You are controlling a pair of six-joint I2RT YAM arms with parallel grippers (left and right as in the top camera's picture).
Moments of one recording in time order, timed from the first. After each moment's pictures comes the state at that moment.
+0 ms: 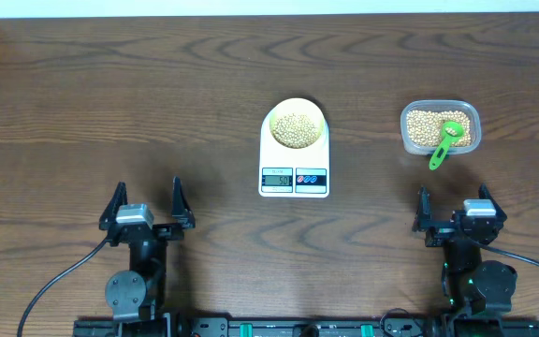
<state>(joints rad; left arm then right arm) 0.08 0.01 0.01 0.07 0.04 -0.09 -0.02 0.01 0.01 -0.08 -0.01 -0.07</state>
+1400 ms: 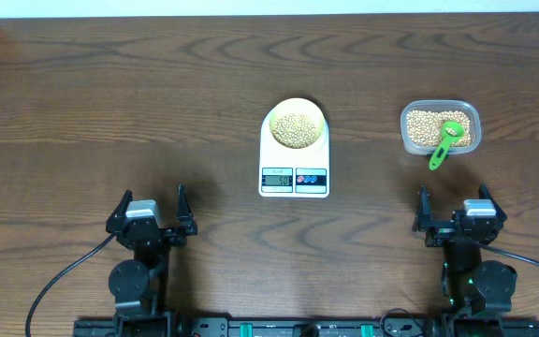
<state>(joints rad) 0.08 0.01 0.01 -0.10 0.04 -0.04 -0.02 0.01 0.01 -0.08 -0.01 -0.07</state>
